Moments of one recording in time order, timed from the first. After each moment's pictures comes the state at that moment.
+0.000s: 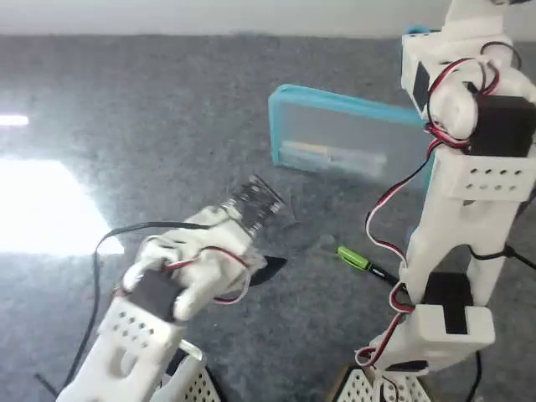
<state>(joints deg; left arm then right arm) 23.8 -60.6 61.7 62.1 -15.9 -2.8 5.2 -57.5 89.0 8.3</state>
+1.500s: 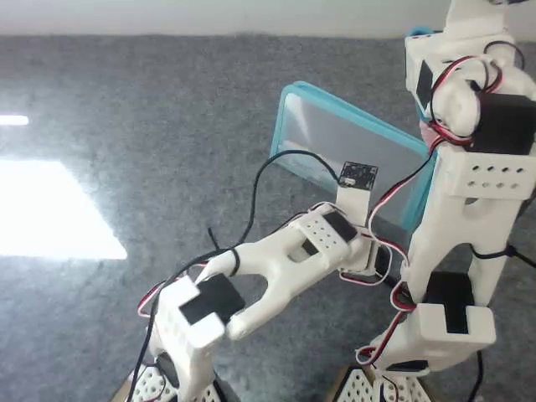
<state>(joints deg) 46.0 23.8 12.9 56.4 42.2 -1.4 5.4 -56.8 88.4 10.5</state>
